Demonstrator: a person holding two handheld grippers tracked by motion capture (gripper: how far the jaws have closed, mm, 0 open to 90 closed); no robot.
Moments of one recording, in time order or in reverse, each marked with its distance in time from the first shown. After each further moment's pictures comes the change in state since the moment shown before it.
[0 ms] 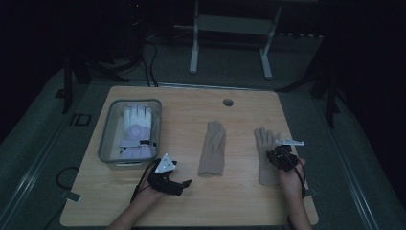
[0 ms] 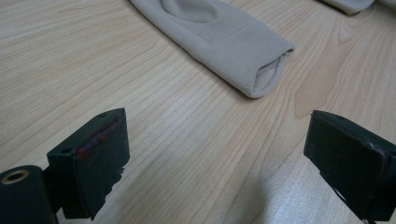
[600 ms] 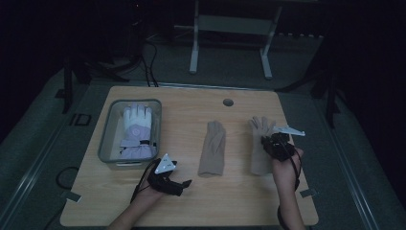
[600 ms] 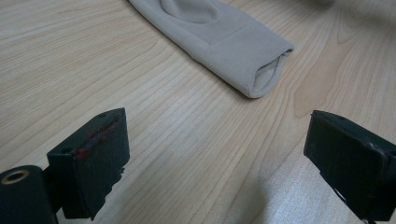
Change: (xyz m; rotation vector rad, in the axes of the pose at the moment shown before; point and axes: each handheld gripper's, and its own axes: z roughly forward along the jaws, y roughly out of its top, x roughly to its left) left arm -0.001 0.000 0.000 0.000 0.002 0.006; right arm 0.044 0.050 -0.047 -0.139 0.006 0.067
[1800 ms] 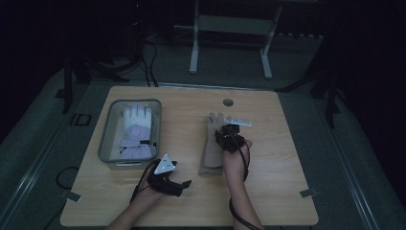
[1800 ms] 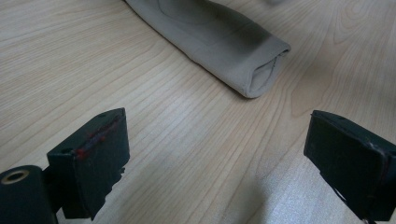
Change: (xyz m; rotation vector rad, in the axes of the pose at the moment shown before) left arm 0.000 -0.001 -0.001 -0.005 -0.007 0.006; right arm 0.131 0.018 0.057 0.026 0.115 0.040
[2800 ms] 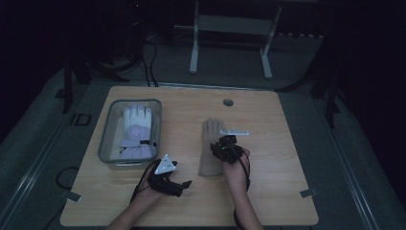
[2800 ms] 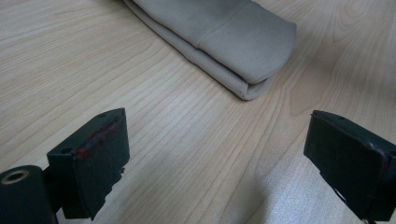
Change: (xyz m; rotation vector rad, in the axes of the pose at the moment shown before) left arm 0.000 0.000 0.001 0.004 -0.003 0.004; right arm 0.003 -0.031 -0.005 0.092 0.119 -0.075
